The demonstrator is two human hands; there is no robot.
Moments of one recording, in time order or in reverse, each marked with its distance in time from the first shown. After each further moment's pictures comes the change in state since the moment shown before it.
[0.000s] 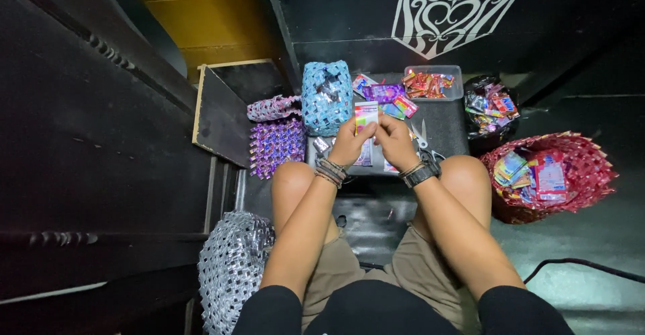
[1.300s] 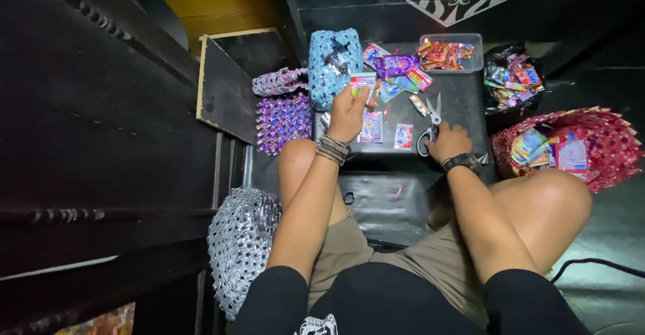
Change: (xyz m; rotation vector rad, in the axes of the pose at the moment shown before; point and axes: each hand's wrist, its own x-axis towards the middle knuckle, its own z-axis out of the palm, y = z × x) left_hand -0.004 0.037 -0.007 0.244 0.153 0.131; right_hand -0.056 0.145 -0.120 -1.381 -0.139 0.505
